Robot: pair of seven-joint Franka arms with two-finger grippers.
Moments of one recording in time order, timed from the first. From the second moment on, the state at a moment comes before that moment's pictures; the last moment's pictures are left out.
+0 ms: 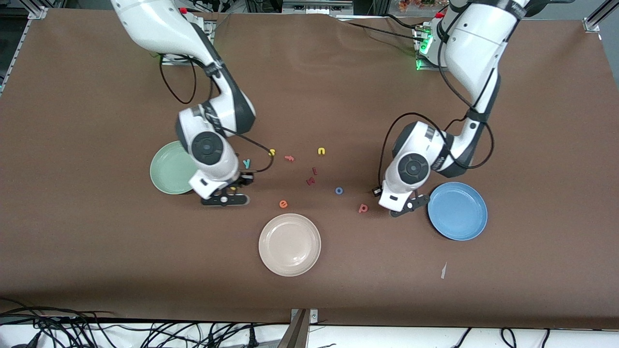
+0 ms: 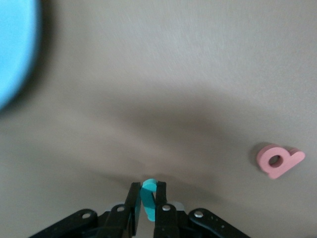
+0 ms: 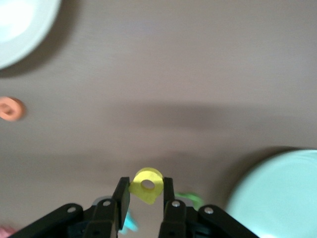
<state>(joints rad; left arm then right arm) -0.31 0.67 -0.08 -1.64 0.05 2.12 -0.76 0.56 0.57 -0.15 -1.65 0.01 2.10 0.33</state>
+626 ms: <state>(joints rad) -0.03 0.59 -0.08 -1.63 0.12 2.00 0.06 0.54 0.38 -0.35 -2.14 0.04 2.36 -0.05</state>
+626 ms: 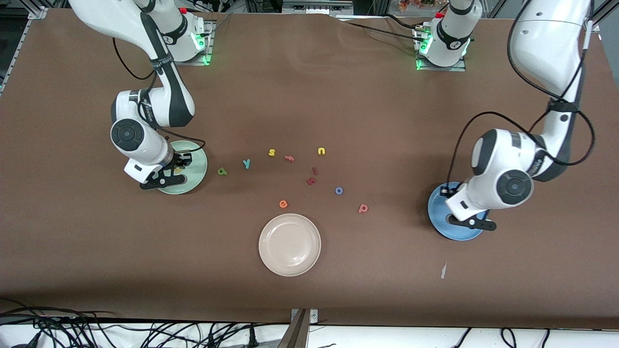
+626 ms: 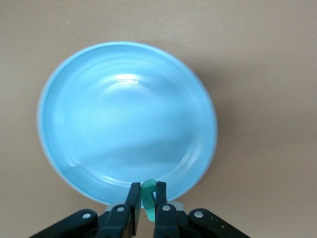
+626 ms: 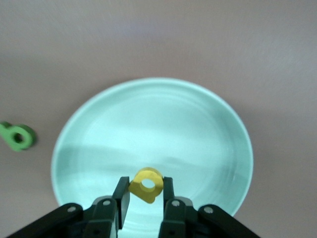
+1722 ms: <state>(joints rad) -0.23 0.72 -0.11 -1.45 0.08 2.04 -0.14 0.56 0.40 -0.17 -2.06 0.05 2.38 0.62</state>
